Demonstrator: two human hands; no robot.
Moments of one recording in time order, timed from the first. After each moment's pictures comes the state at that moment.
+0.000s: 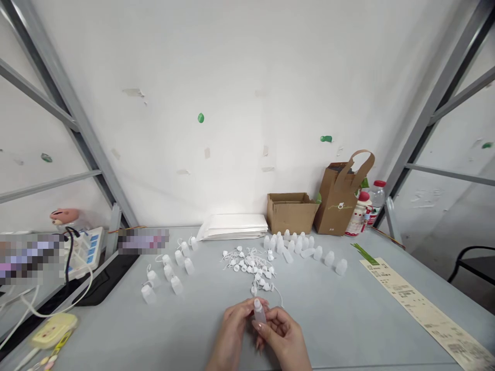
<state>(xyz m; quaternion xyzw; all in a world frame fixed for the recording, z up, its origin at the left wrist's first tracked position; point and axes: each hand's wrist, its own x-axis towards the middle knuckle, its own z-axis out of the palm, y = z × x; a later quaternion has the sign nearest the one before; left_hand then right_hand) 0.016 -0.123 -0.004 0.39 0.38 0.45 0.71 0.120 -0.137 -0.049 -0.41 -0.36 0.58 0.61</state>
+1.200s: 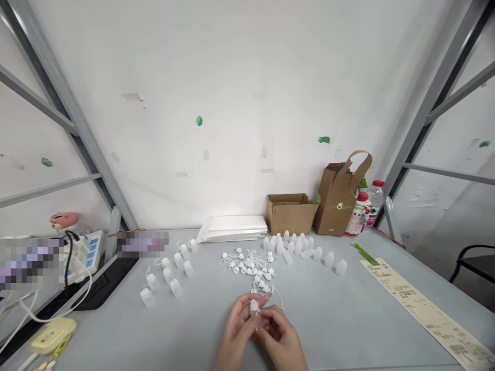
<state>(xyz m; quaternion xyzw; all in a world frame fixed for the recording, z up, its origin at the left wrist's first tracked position) 0.016 -0.128 -0.015 0.39 0.35 0.52 0.67 0.125 -0.135 -0.045 -0.45 -0.49 0.48 0.58</state>
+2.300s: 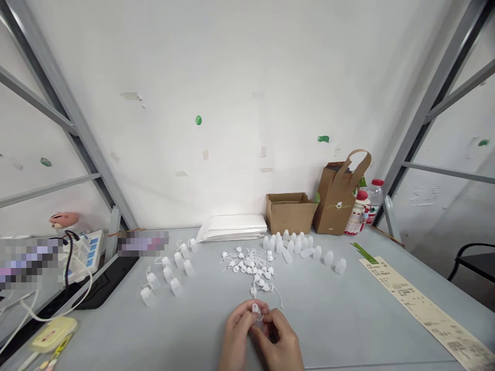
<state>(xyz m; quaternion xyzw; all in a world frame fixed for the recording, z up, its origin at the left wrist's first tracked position) 0.028 -0.125 -0.011 0.33 0.40 0.52 0.68 0.112 -0.141 -0.060 -0.55 -0.48 0.34 0.60</state>
